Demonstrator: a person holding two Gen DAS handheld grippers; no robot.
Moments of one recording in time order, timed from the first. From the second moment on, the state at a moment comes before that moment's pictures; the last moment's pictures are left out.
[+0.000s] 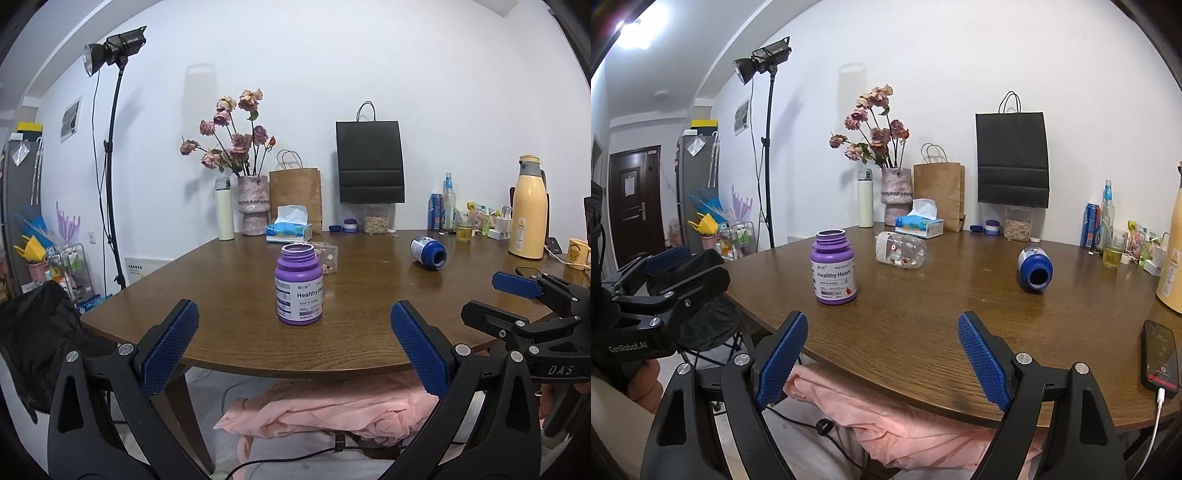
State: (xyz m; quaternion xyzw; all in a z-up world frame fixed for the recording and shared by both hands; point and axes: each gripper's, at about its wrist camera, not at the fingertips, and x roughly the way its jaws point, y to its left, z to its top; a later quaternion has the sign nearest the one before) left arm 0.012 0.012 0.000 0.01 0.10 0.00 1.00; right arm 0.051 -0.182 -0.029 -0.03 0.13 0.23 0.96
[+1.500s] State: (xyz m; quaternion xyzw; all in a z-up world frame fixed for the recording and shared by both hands) left arm 0.006 0.011 0.002 0.00 0.10 0.00 1.00; right arm 0.051 -0.178 -0.030 -0.03 0.13 0.23 0.96
